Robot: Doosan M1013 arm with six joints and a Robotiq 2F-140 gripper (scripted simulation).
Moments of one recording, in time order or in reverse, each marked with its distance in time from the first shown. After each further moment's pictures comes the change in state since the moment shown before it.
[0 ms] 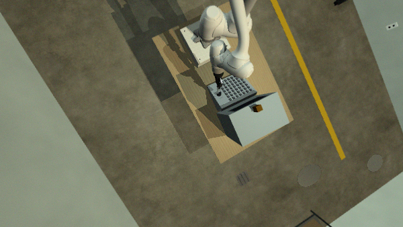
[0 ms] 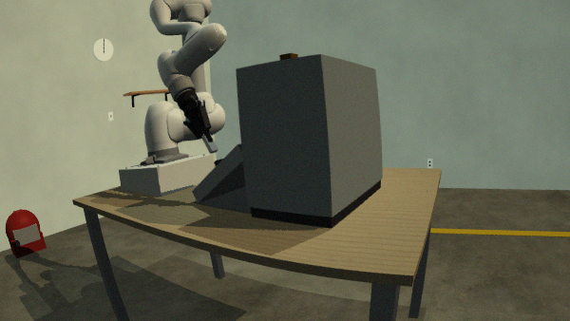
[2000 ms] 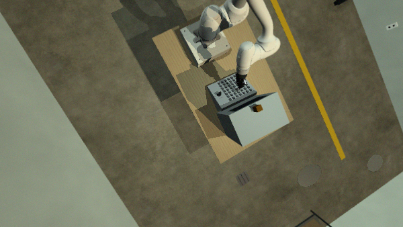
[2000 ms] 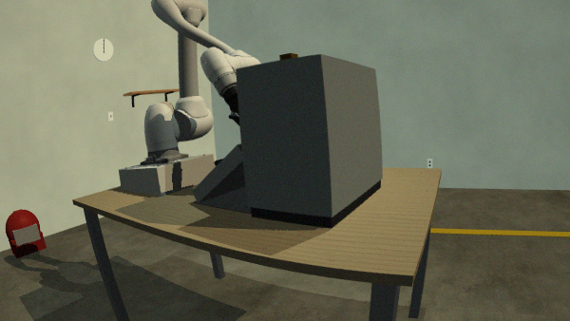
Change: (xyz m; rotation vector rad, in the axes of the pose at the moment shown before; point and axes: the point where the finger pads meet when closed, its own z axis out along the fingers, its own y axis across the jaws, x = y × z) arm -0.164 -0.054 0.041 0.000 0.000 -0.060
